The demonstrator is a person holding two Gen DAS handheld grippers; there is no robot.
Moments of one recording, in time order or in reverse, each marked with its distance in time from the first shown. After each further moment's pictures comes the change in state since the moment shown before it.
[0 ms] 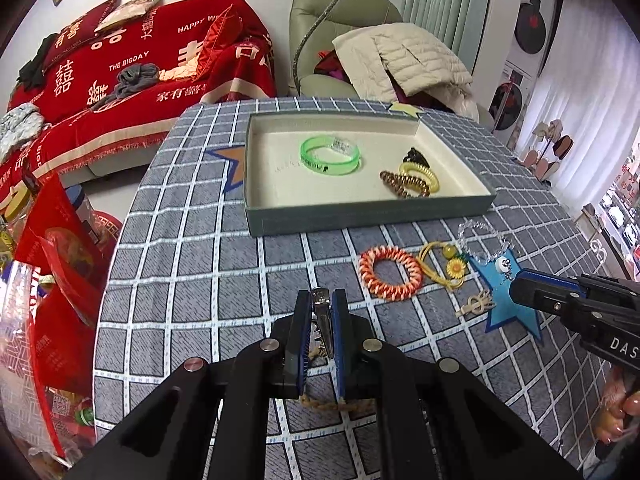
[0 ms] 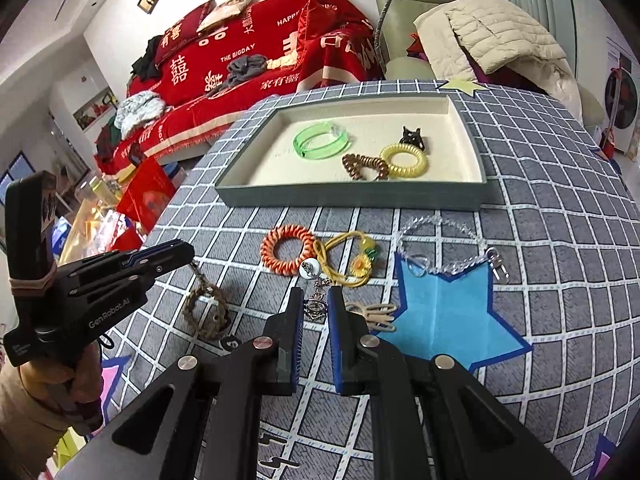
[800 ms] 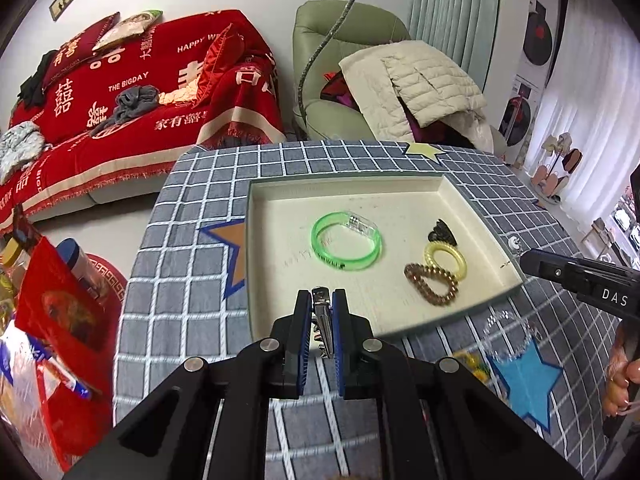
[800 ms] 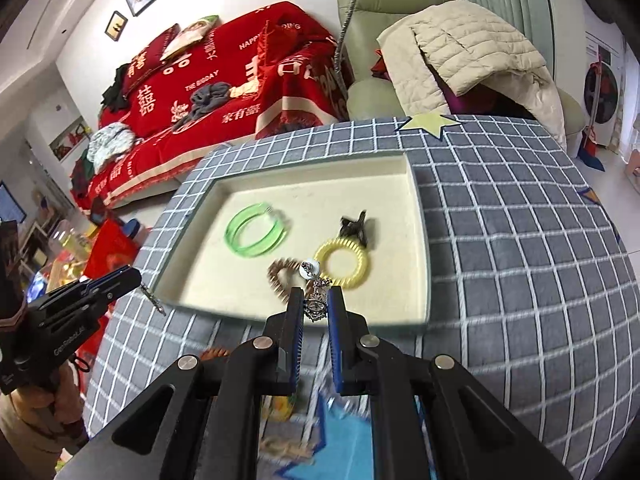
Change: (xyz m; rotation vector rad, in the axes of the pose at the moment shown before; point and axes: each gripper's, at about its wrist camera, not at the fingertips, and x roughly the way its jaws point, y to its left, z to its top) left arm 0.044 0.008 0.093 0.006 -0.040 0.030; right arm 0.027 -0.061 0.103 0.076 -0.051 -0.072
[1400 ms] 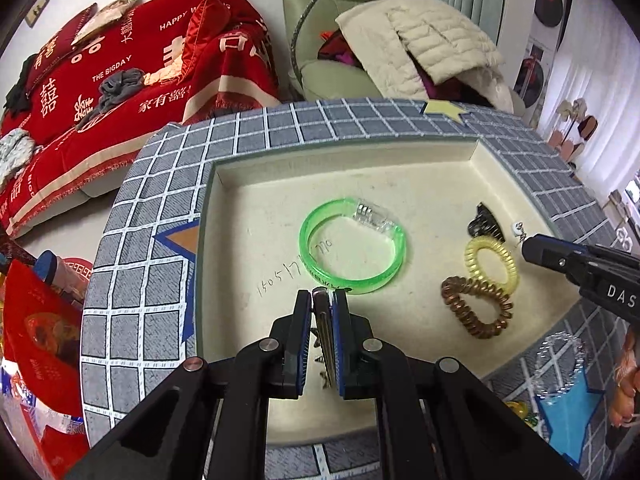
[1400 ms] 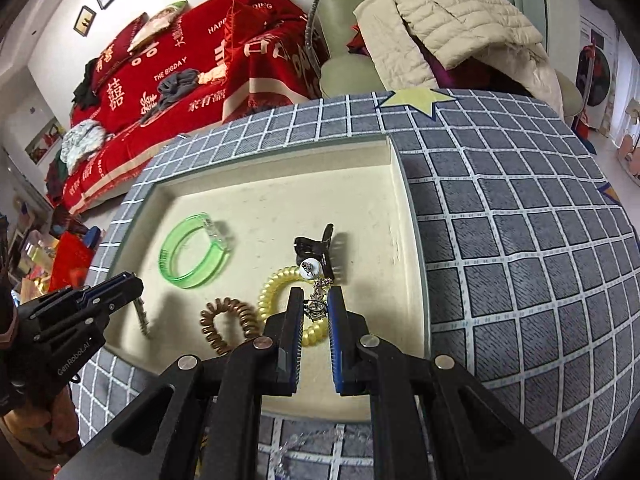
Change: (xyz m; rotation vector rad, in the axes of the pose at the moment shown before) left arm 0.085 -0.016 0.021 0.057 0.140 0.054; right arm 0.075 -0.027 0.025 0.048 0.074 -0.065
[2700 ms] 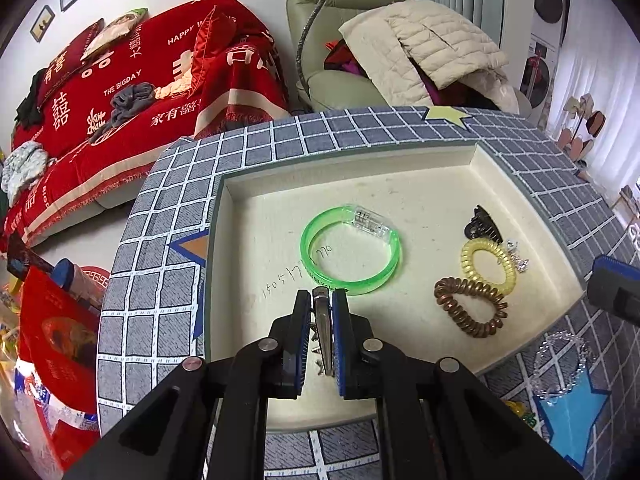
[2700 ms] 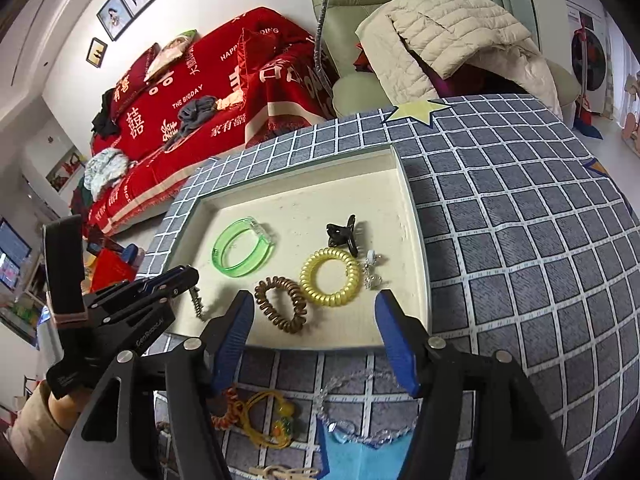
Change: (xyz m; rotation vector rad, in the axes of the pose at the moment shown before) left arm -0.033 -0.010 0.007 0.014 -0.029 0.054; right arm -0.060 0.005 -0.027 0.063 -0.080 0.101
